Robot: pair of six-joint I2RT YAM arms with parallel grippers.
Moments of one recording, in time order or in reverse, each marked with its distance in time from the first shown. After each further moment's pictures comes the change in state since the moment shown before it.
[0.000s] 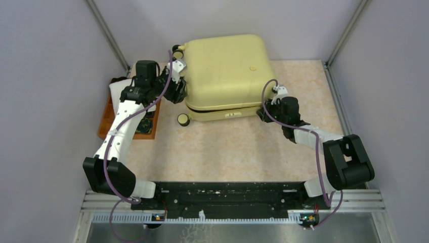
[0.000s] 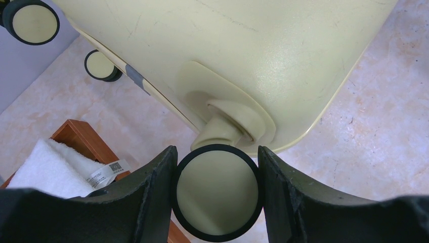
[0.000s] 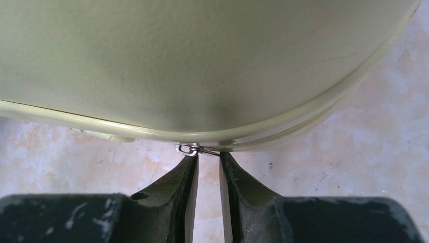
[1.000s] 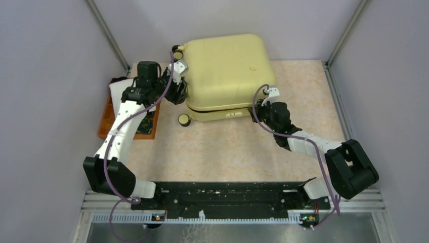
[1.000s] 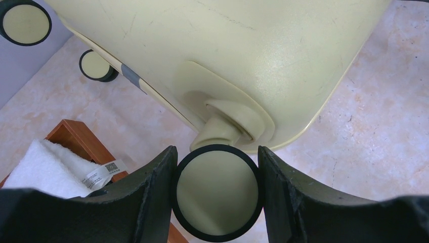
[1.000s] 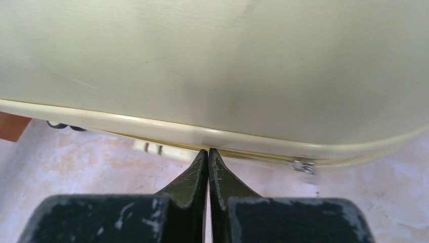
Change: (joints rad) left arm -0.010 0.000 -0.010 0.008 -0.004 0.002; right arm 0.188 -0.063 -0.036 0.127 0.217 0.054
